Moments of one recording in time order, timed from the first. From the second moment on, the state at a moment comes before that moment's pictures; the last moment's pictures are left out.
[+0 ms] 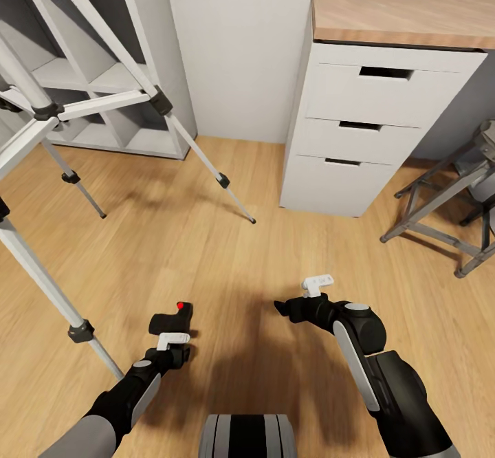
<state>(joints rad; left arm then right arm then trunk) -0.58 0.03 -0.15 -0.51 0.14 0.16 0.04 -0.45 -0.01 0.20 -1.62 -0.14 0.98 0.10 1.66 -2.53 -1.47</state>
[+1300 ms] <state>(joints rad) -0.58 0.03 -0.15 -0.50 0.14 0.12 0.03 -0.45 -0.01 0.20 -1.62 -0.14 0.98 0.10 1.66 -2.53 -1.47</state>
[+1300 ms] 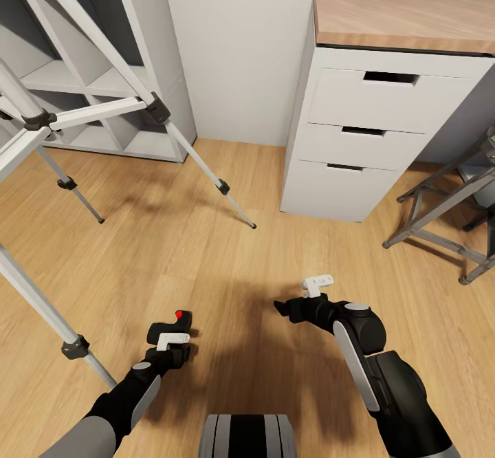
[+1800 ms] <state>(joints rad) -0.58 0.04 -0.15 -0.49 0.14 0.11 0.03 -0.45 -0.01 0.20 -1.62 -0.14 0.98 0.10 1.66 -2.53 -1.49</state>
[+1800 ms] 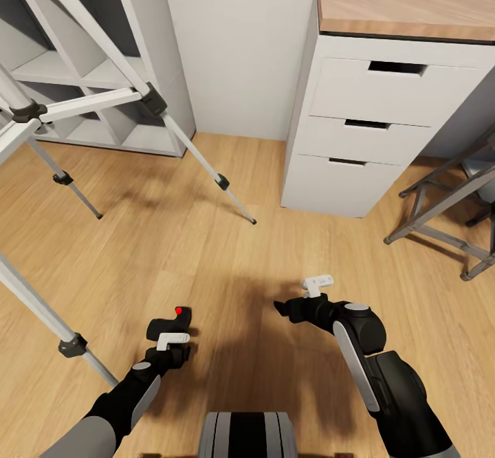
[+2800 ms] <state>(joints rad) -0.58 0.03 -0.15 -0.47 0.14 0.10 0.03 -0.45 -0.01 0.21 -1.62 -0.14 0.98 0.10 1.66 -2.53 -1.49</state>
